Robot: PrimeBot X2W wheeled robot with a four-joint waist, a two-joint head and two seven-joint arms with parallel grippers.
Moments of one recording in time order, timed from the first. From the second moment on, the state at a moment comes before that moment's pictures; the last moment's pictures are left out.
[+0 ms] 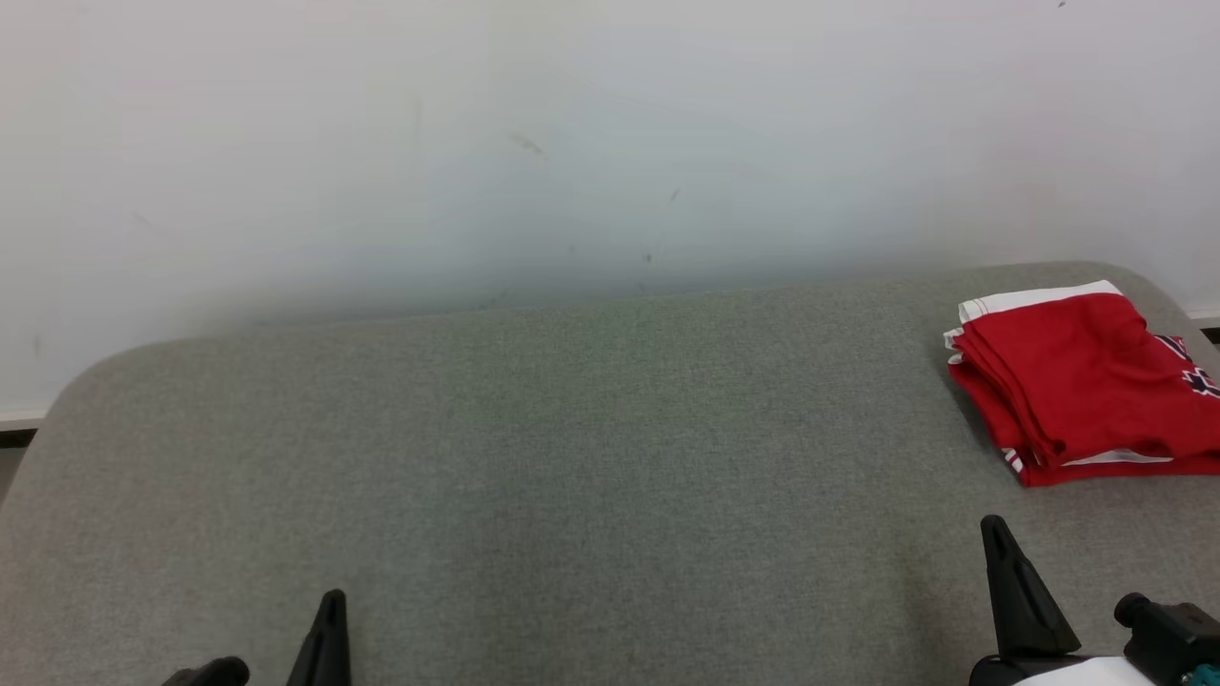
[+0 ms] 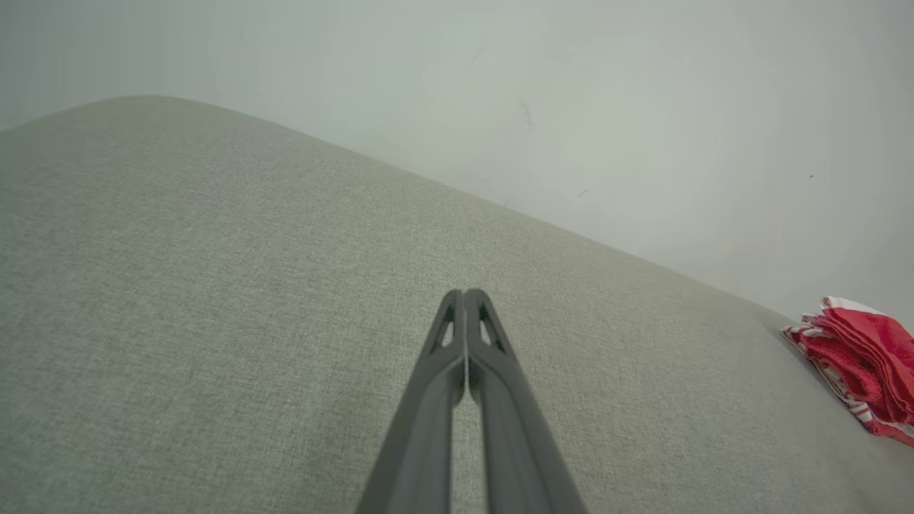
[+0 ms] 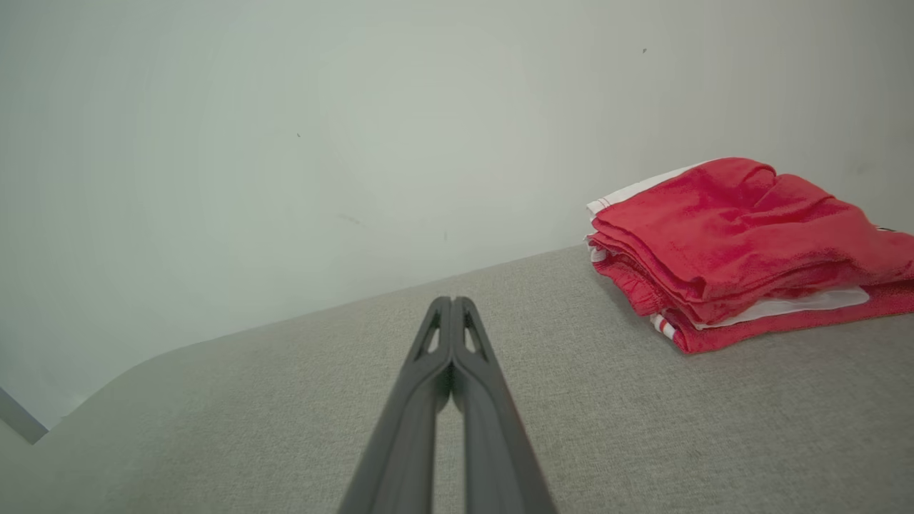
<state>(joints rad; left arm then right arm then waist) 0.01 0.04 0.01 0.28 -0.39 -0.07 -0.21 -0.06 -0.11 0.15 0.25 0.52 0.13 -0.21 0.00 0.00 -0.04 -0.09</state>
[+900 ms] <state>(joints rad) -0.02 0.04 0.04 0.27 -0.80 -0.09 -0.11 -0.07 -0.10 0.07 0.25 0.90 0.13 -0.11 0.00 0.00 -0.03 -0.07</state>
